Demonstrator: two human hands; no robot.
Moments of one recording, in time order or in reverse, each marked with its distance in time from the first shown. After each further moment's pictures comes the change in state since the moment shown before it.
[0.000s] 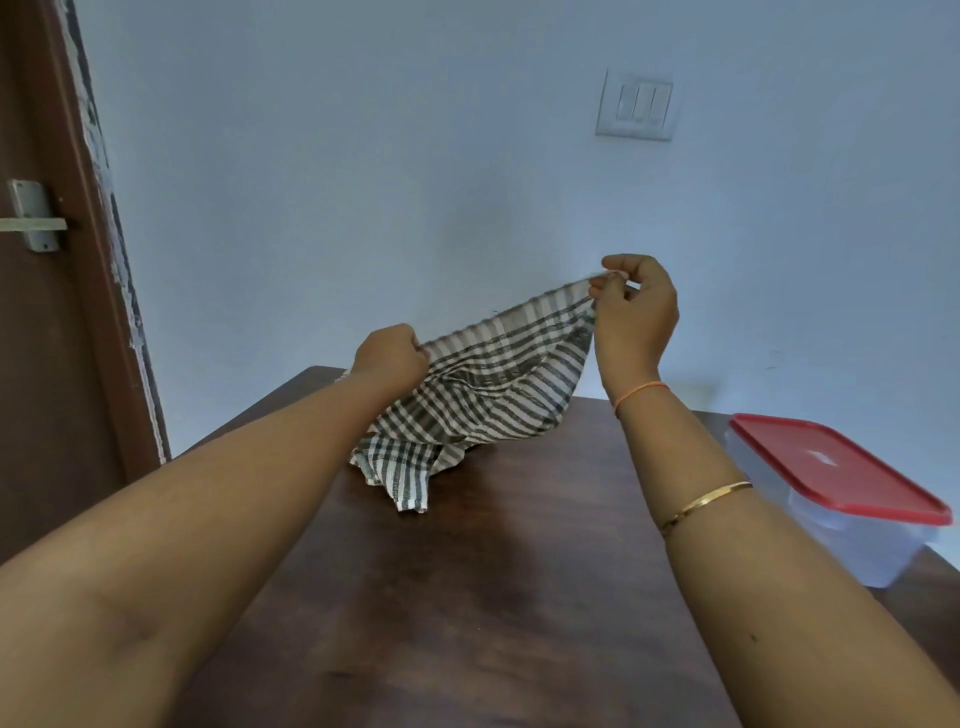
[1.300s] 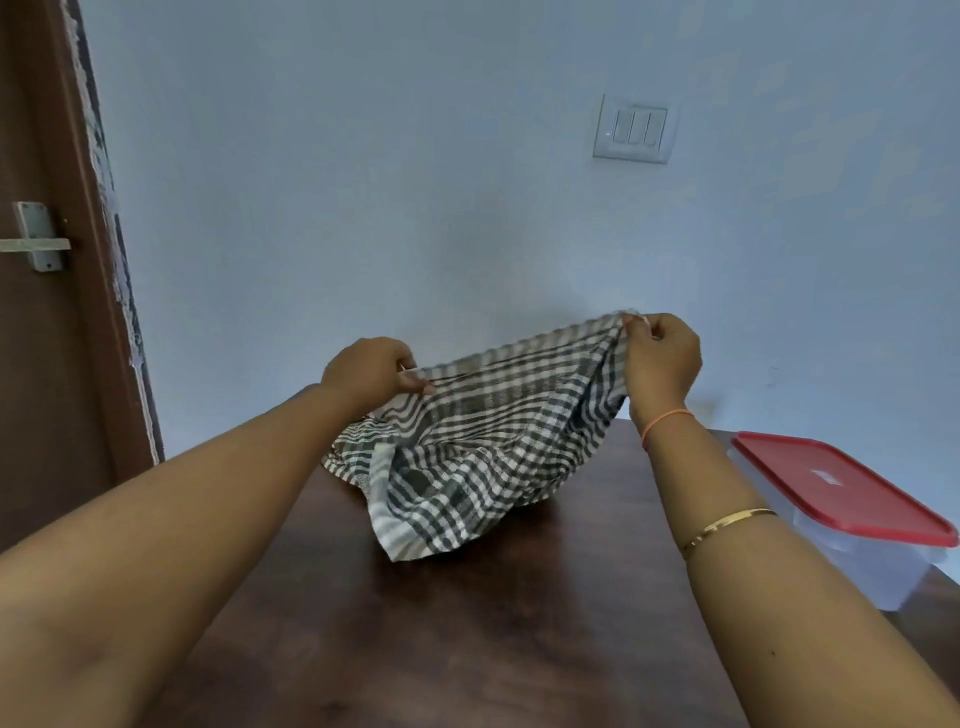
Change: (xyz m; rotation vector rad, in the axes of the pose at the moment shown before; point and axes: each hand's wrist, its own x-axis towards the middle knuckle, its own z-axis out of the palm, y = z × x) left_hand 0.005 -0.021 -0.025 0.082 -0.050 0.227; right_hand 0.016 0.031 -0.019 -0.190 0.011 0.150
